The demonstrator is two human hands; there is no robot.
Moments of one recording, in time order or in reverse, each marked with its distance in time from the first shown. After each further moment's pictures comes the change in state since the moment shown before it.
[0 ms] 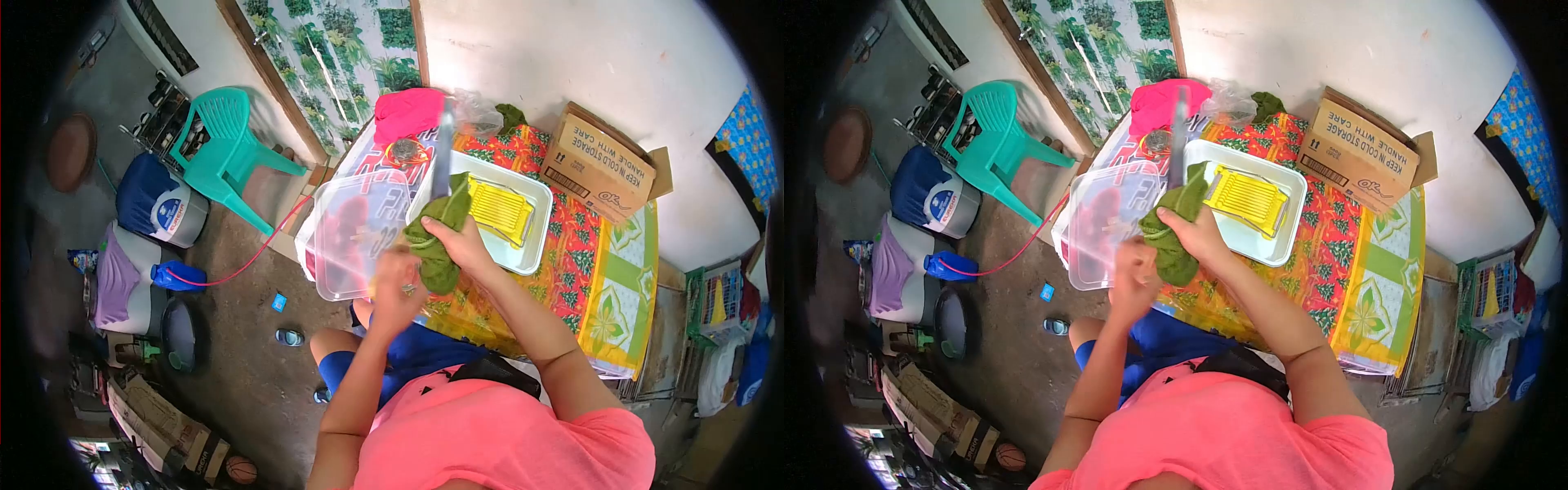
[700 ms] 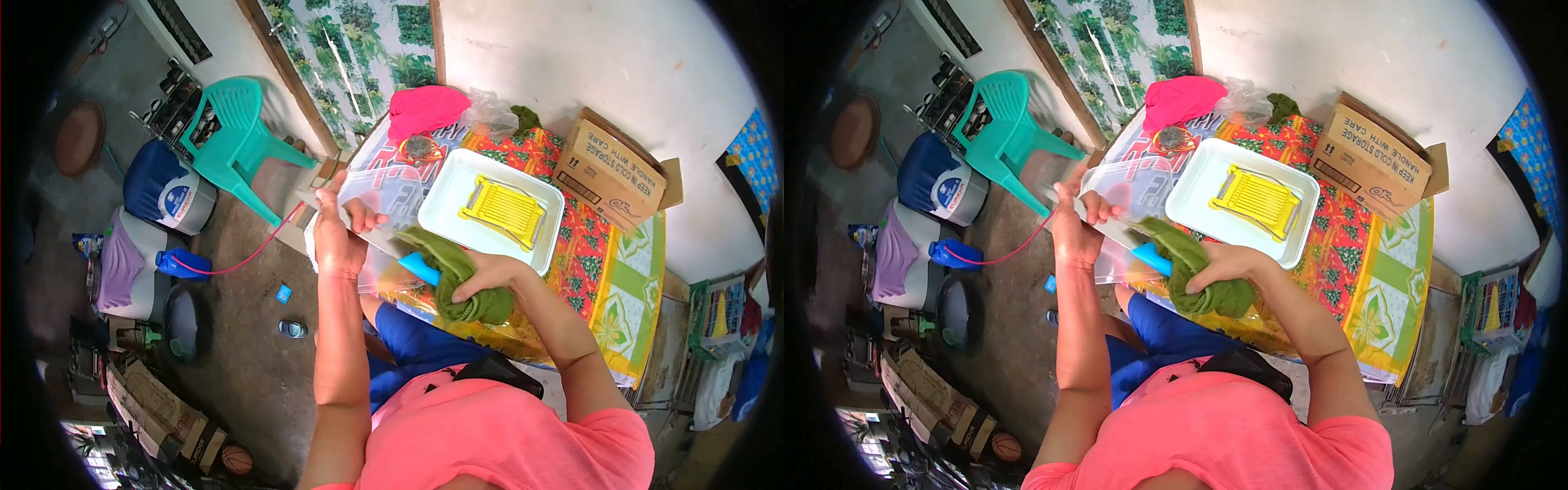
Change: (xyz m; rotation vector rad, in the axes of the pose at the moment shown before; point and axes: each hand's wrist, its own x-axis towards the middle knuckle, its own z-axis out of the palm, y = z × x) left_hand 0.099 0.013 -0.081 -1.069 0.379 -0.617; right_hand -0.024 -0.022 -0.034 -0.173 -0.784 0.289
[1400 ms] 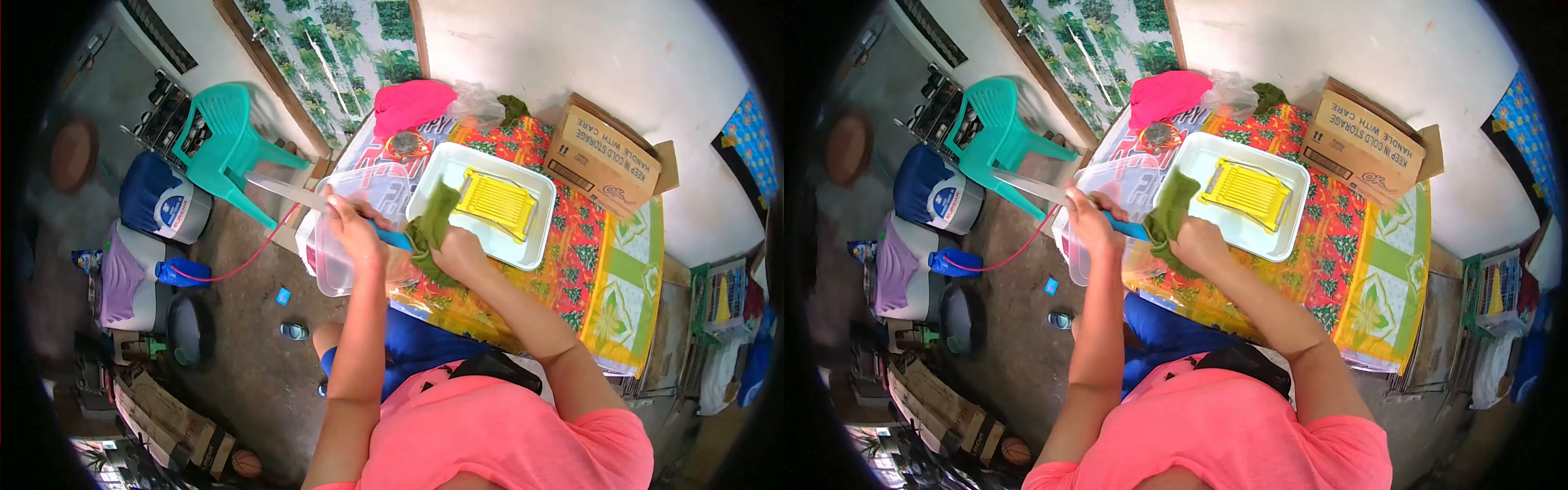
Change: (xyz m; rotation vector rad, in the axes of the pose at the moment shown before) left_hand 0.009 -0.062 0.029 0.051 0.374 0.193; right_hand 0.044 0.044 0.007 -0.968 0.764 0.083
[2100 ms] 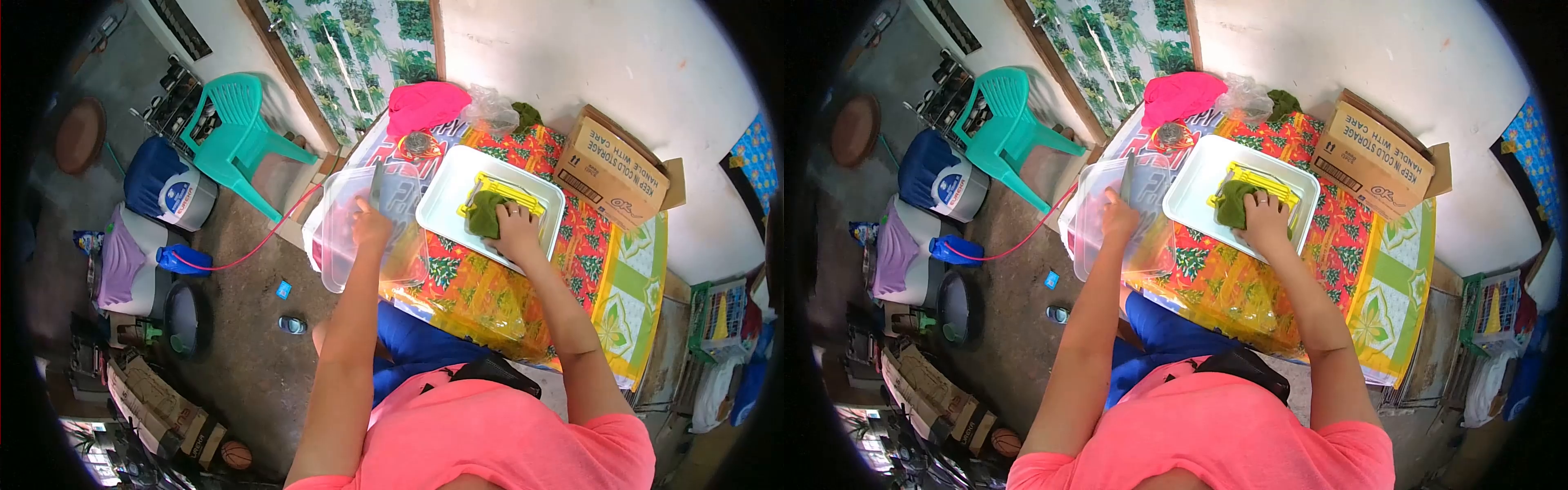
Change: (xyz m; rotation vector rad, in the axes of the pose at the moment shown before) left_hand 0.084 -0.088 -0.061 1.646 -0.184 -0.204; right_hand -0.002 0.083 -0.041 -0.525 0.042 0.148
